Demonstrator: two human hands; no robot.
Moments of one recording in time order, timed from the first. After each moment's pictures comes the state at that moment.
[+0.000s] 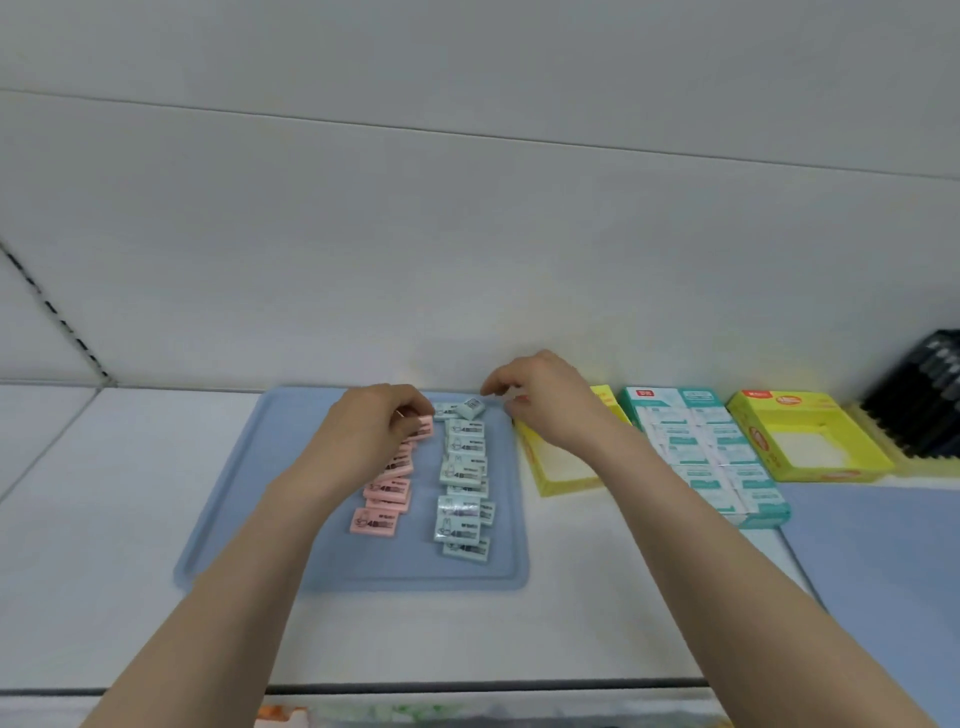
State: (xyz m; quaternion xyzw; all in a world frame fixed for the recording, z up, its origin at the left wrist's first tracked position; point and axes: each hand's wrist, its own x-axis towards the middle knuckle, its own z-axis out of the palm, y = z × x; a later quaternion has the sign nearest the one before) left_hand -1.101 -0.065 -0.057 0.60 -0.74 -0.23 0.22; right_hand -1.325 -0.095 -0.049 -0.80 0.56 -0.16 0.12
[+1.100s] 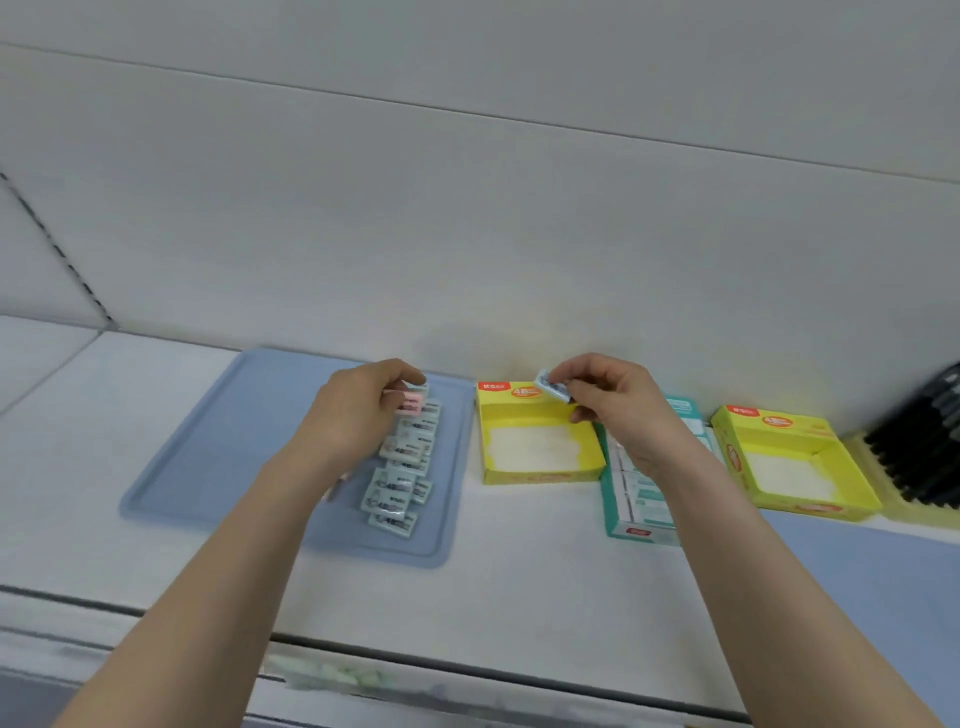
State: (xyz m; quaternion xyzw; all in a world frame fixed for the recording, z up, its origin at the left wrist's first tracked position) left_hand -1.155 -0.047 -0.061 0.67 -0.67 -0.20 0.26; right_hand -1.427 -0.070 -0.045 -0.58 0.53 -0.40 0.47
